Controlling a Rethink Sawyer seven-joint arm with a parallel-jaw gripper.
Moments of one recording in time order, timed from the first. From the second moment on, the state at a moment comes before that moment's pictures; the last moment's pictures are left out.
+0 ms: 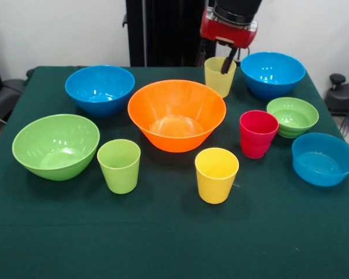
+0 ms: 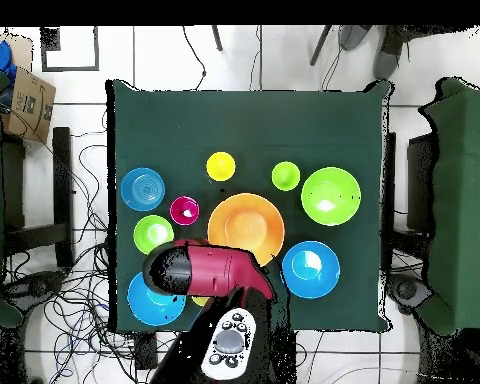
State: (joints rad) arm 0.12 -0.68 -0.28 1.88 0.00 0.41 1.84
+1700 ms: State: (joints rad) arm -0.01 -0.65 -0.11 1.91 0.02 0.23 1.91
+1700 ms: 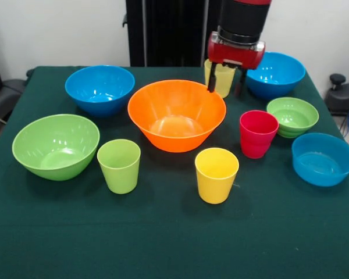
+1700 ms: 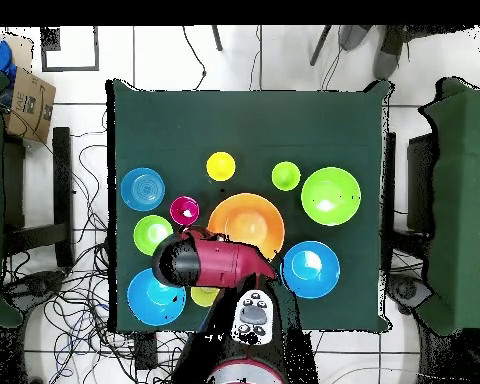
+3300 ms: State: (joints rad) arm 0.22 -0.53 -0.29 1.87 0.02 0.20 1.94
